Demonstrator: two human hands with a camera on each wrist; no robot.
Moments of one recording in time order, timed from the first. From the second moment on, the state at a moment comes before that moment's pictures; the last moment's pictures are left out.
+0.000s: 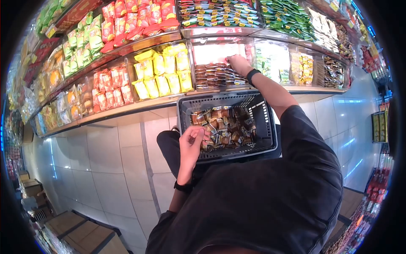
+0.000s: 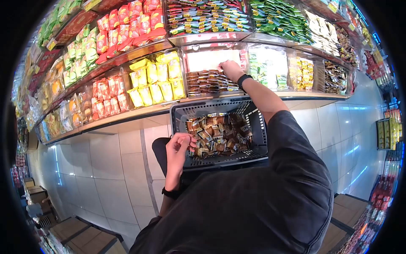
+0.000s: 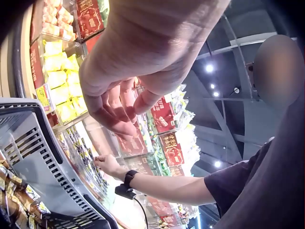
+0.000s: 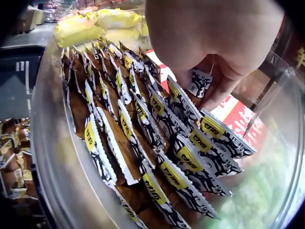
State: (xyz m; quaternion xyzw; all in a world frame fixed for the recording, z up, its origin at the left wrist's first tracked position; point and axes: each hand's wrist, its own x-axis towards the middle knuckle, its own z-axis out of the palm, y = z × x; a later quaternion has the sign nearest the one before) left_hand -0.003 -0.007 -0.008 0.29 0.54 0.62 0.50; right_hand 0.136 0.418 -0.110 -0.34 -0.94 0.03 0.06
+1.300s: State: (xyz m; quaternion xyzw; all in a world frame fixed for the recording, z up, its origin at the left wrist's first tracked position) left_hand 0.024 0.074 -0.262 0.47 0.74 -0.12 0.46; right_hand 0.192 0.153 -0.279 -0.38 -0.86 0.27 -0.23
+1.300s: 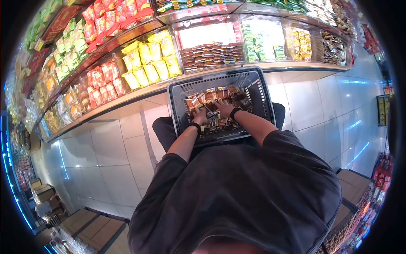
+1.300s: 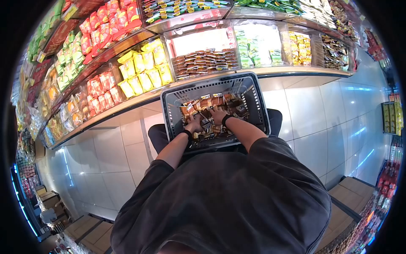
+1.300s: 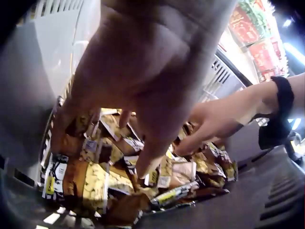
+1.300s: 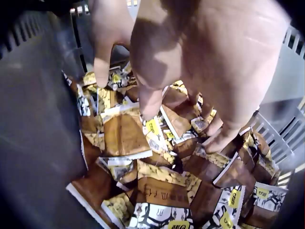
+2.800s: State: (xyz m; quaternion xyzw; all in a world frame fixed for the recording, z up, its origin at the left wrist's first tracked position) left_hand -0.019 0.065 -0.296 0.59 0.68 0.00 0.43; right_hand 0.216 0.164 -0.270 -0.21 -0.91 0.36 -0.06
